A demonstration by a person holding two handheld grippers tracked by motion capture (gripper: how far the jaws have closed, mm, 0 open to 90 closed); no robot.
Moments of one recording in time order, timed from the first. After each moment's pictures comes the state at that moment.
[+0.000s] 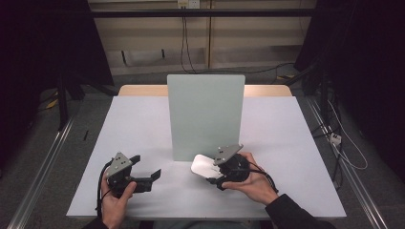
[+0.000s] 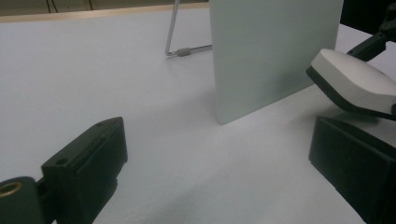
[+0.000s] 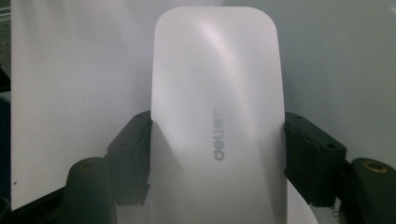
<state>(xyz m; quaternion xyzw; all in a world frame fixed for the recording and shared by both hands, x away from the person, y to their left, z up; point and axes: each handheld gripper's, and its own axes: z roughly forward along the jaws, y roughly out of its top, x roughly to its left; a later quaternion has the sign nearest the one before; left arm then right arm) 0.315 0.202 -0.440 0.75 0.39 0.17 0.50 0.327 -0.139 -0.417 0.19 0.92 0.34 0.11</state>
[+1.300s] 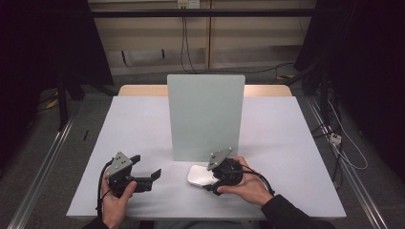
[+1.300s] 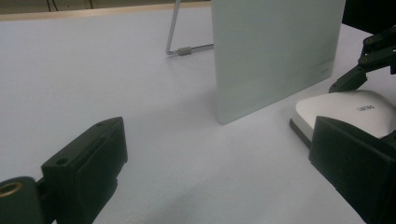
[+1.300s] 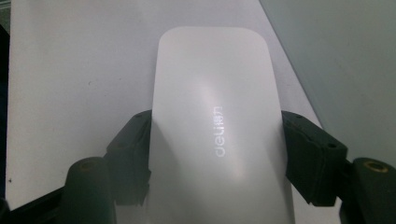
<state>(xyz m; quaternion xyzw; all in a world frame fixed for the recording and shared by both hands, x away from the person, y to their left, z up) 0.316 0.202 -0.440 0.75 0.39 0.17 0.50 0.331 -0.125 -0.442 0.18 0.93 0.31 0.06</state>
